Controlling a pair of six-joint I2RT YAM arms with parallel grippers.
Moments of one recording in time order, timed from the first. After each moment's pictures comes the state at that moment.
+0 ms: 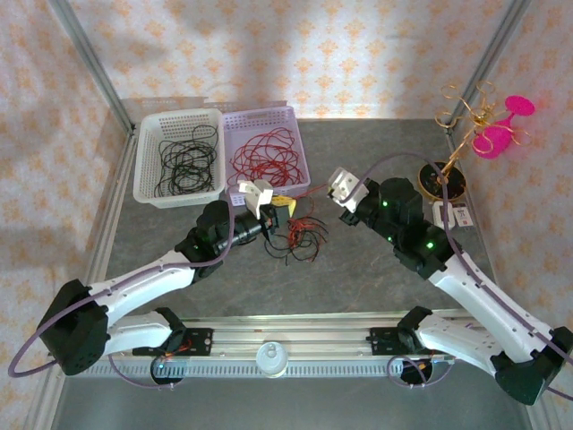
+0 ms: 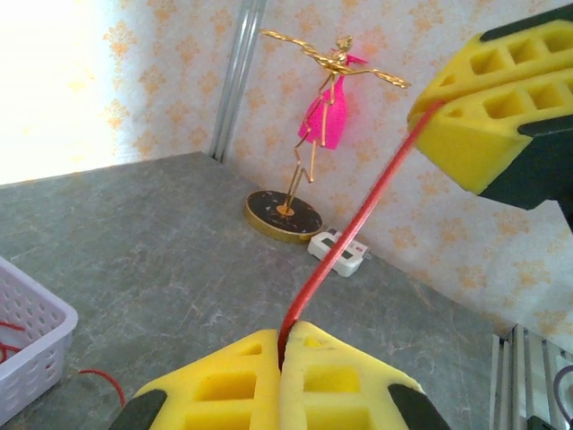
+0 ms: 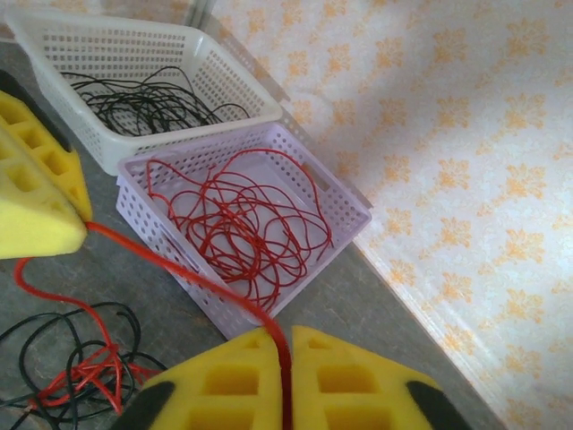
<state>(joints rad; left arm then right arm) -0.68 1.16 0.63 0.47 0.23 -0.30 0.66 0.92 0.97 -0.30 0.04 -0.55</state>
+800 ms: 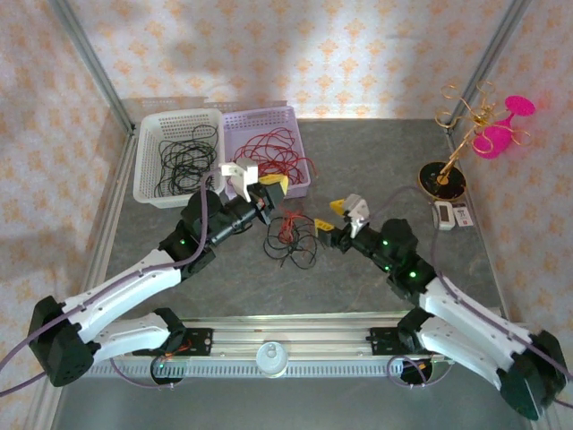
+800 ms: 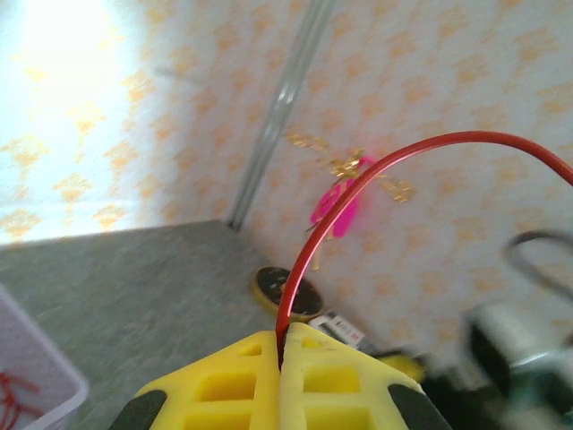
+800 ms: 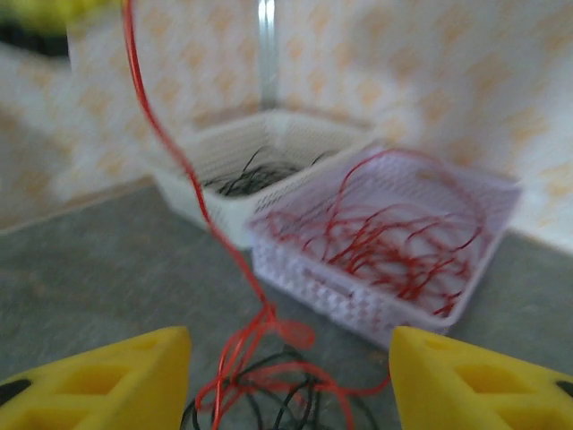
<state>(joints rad) -0.71 1.06 0.82 0.32 0.08 -0.41 0.64 0.84 0.44 0.30 -0.23 -0.03</state>
